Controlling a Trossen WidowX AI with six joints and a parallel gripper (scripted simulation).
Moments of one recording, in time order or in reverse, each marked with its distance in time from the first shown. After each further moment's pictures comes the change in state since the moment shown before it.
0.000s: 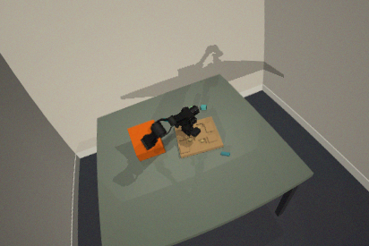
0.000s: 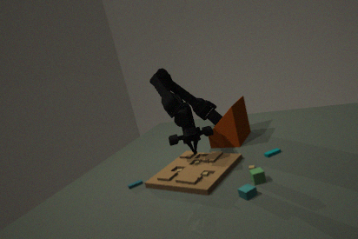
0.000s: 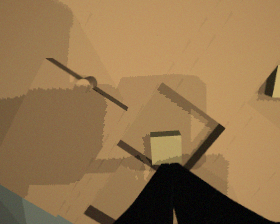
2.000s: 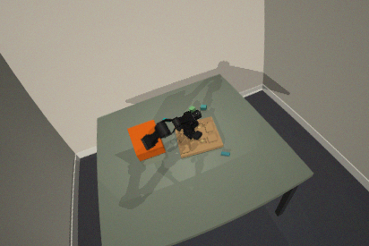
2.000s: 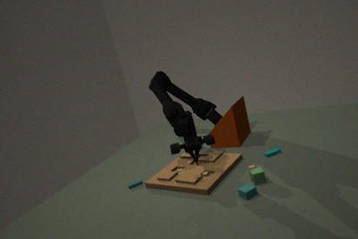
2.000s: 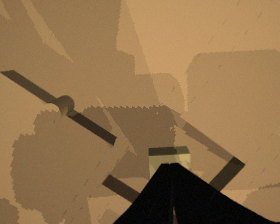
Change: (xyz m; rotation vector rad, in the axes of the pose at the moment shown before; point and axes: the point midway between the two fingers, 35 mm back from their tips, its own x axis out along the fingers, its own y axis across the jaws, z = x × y) arm 0.038 -0.003 0.005 -0.014 0.011 -0.003
